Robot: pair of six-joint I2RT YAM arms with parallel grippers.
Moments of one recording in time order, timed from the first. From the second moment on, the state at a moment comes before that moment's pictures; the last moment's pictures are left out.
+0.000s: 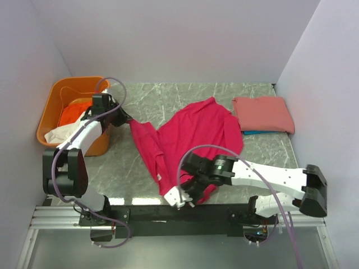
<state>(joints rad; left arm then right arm) -0.04 1.54 1.05 -0.21 0.27 -0.65 1.19 1.25 0.99 -0.82 -0.66 -0.93</state>
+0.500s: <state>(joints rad) 0.02 1.38 1.10 -0.29 0.20 -0.52 1.08 1.41 1.23 -0.72 -0.56 -0.71</state>
